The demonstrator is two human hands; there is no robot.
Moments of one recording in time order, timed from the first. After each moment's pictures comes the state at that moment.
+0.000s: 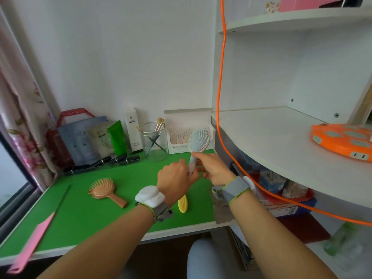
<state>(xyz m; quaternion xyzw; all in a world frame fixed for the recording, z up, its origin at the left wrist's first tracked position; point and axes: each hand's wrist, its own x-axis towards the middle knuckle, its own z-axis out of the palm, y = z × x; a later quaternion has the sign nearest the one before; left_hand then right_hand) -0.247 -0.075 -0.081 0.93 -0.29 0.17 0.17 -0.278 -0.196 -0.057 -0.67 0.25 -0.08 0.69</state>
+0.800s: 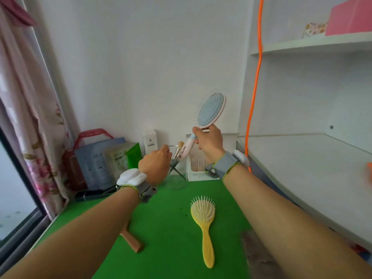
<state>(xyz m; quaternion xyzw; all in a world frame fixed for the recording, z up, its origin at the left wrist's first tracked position) -0.096 -0.026 -0.019 0.95 -0.21 0.19 0.16 -0.138 -0.176 0.034 -0.71 0.15 -0.30 0.62</state>
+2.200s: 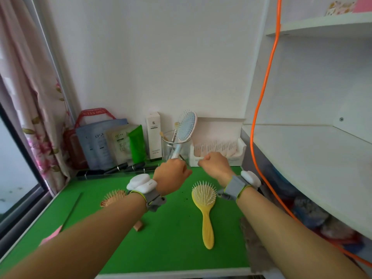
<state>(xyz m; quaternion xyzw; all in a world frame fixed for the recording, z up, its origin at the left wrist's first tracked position) -0.145 -0.035 -0.057 0.94 -0.28 0.05 0.17 -0.166 -0.186 -0.056 -0.89 0.20 -0.09 0.39</state>
